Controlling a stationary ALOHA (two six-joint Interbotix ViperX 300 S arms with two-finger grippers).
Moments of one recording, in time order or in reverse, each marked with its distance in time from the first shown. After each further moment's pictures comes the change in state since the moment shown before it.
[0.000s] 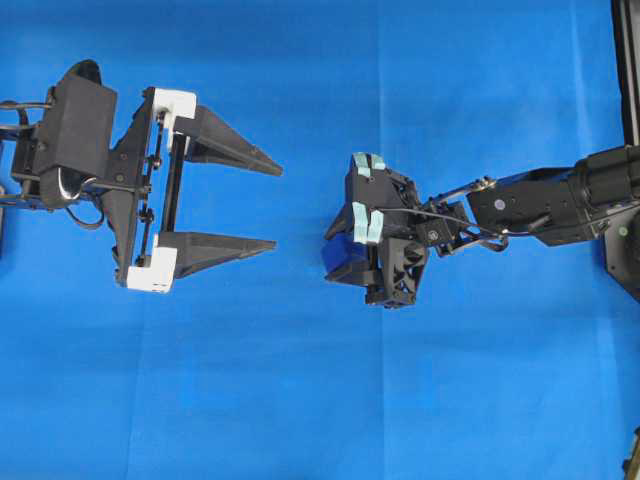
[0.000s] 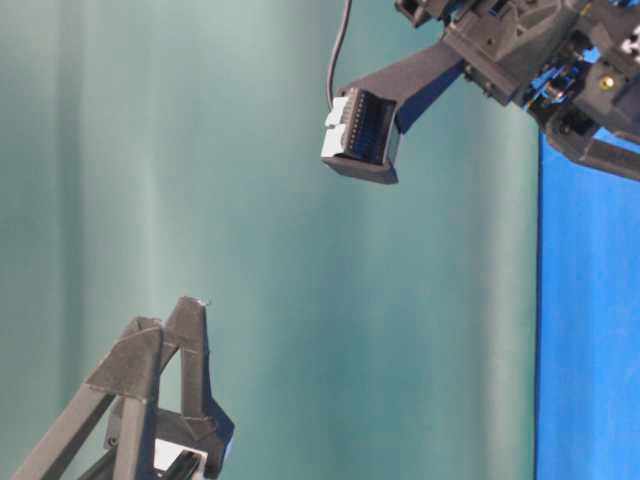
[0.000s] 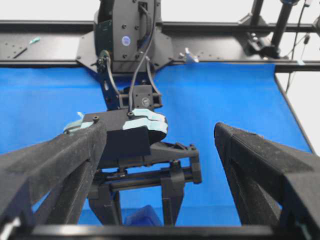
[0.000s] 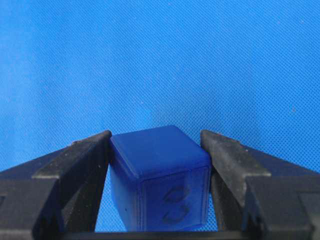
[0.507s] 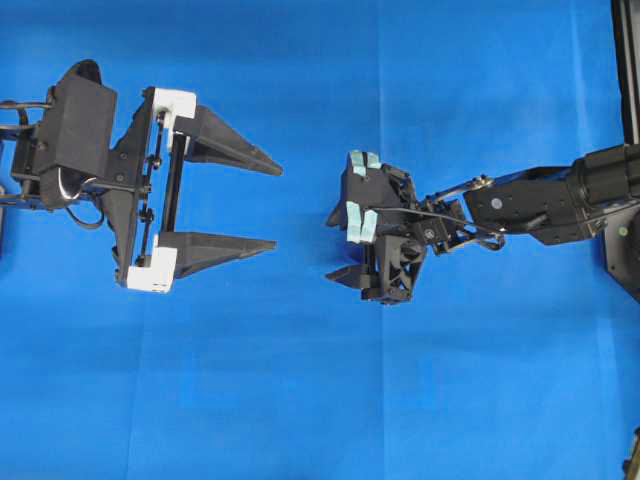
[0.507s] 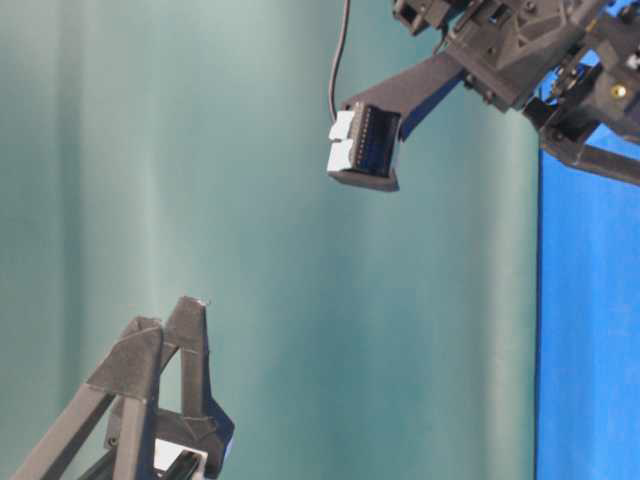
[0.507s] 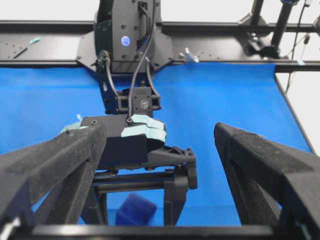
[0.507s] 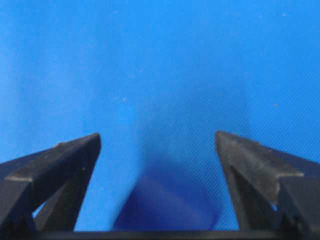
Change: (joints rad) left arm -0.002 0.000 0.000 -0.002 0.000 0.000; right arm -0.002 0.002 -0.021 -0.005 0.049 0.000
